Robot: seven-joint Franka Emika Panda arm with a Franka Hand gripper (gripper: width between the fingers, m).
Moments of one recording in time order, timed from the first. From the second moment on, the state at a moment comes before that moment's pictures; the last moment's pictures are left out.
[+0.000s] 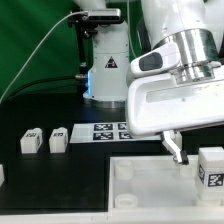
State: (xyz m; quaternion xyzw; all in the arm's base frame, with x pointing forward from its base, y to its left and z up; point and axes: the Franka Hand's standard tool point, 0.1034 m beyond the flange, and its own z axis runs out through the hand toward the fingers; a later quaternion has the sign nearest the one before) arm 0.617 0.114 0.086 -0.95 -0.05 -0.30 0.06
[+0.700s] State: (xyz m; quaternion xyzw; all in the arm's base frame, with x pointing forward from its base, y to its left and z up) arm 0.627 0.127 0.095 -0.97 -0.02 -0.22 0.08
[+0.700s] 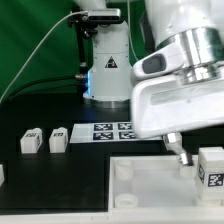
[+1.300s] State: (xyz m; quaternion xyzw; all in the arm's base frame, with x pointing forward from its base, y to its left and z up) arm 0.626 0.109 0.090 -0.99 -0.03 0.04 0.10
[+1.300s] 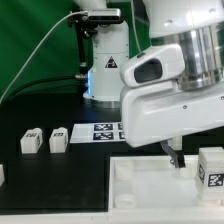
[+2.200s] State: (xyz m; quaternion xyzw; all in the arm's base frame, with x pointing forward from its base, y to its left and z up) arm 0.629 0.112 0.088 -0.99 0.00 0.06 0.10
